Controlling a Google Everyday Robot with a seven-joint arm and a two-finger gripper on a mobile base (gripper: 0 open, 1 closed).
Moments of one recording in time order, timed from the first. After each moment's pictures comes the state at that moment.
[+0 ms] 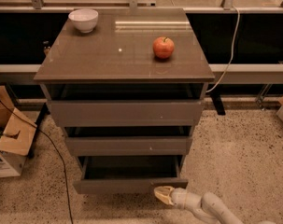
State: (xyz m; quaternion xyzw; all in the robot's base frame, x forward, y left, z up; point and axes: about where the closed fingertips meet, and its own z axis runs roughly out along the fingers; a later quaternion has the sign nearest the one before) arm 0.529 -0.109 0.189 -0.32 0.72 0.41 0.47
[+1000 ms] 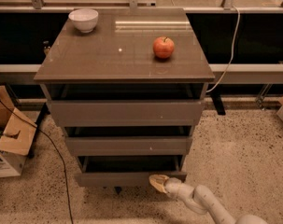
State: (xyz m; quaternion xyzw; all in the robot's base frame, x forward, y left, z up) arm 0.589 -0.090 0.196 -0.30 0.70 0.40 0.52
